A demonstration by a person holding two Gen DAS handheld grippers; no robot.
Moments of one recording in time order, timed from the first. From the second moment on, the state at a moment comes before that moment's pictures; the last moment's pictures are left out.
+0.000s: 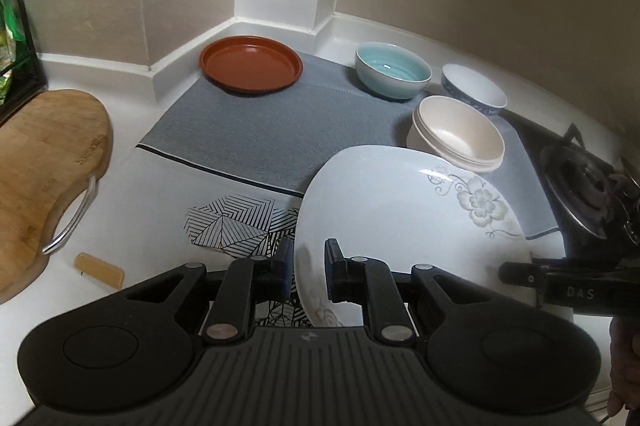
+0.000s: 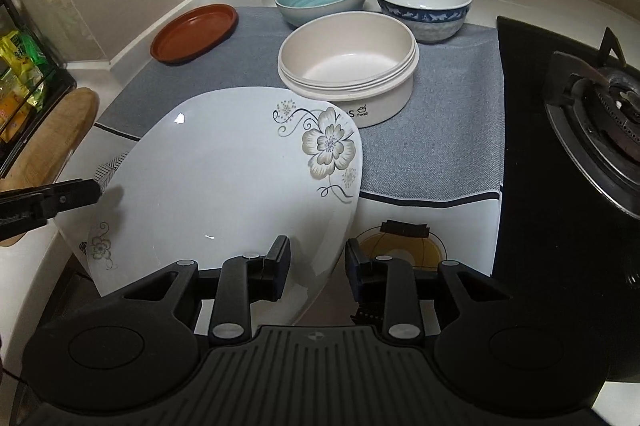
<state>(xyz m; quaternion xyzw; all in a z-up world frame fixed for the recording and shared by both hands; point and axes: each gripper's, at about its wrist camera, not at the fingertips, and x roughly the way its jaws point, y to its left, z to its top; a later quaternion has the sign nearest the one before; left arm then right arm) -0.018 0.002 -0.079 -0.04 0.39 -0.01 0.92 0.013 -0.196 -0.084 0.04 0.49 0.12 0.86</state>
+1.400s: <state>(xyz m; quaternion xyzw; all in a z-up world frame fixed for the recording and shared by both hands) 0.173 0.156 -0.101 -0.19 0.36 -0.01 0.91 0.024 -0.133 -0.044 0.03 0.44 -0.01 0.90</state>
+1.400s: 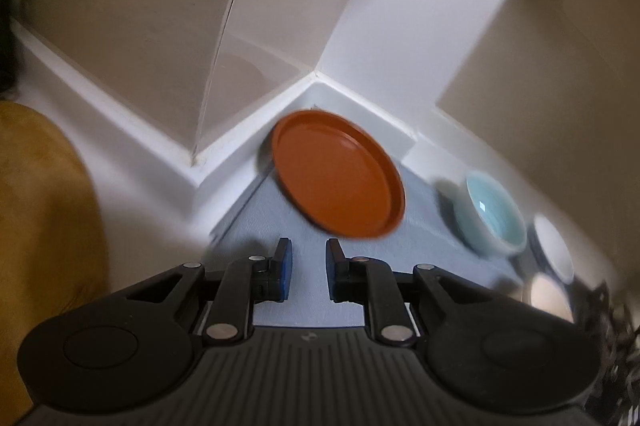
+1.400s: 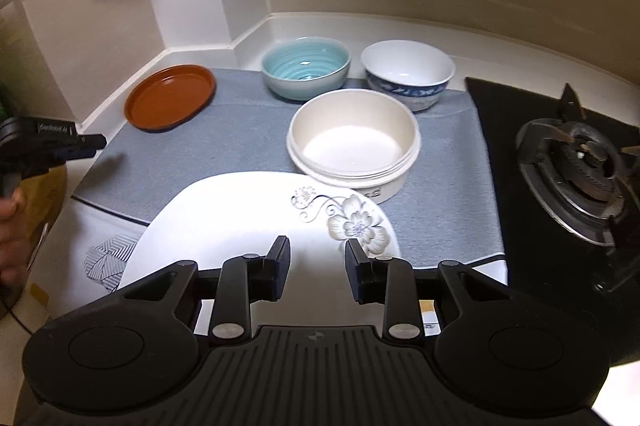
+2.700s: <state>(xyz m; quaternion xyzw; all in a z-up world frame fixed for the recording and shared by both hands) 0.048 0.201 -0.112 -0.13 0.44 -0.03 0.89 0.125 0.034 -0.074 -0.07 0.47 0.19 0.86</state>
